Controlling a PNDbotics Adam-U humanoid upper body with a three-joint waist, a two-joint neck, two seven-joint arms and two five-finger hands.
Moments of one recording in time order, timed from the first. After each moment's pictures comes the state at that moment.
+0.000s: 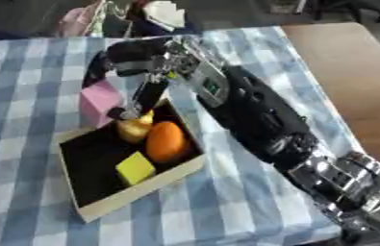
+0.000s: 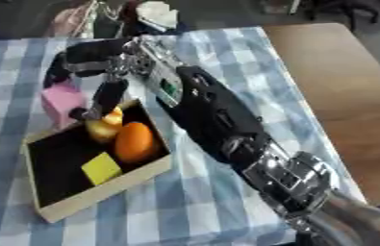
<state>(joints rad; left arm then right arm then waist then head) -0.15 0.22 -0.01 -1.86 -0.19 0.06 0.07 -0.99 -0.10 0.41 -1.16 0.65 -0.51 0.66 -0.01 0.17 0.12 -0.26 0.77</state>
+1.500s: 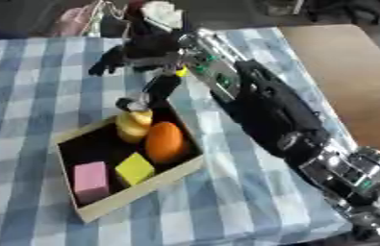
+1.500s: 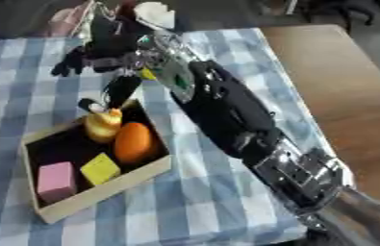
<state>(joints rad) -0.15 0.22 -0.01 -1.86 -0.21 0.06 0.08 -1.03 -0.25 0.27 -1.05 0.70 -0.52 0.64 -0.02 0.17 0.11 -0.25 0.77</state>
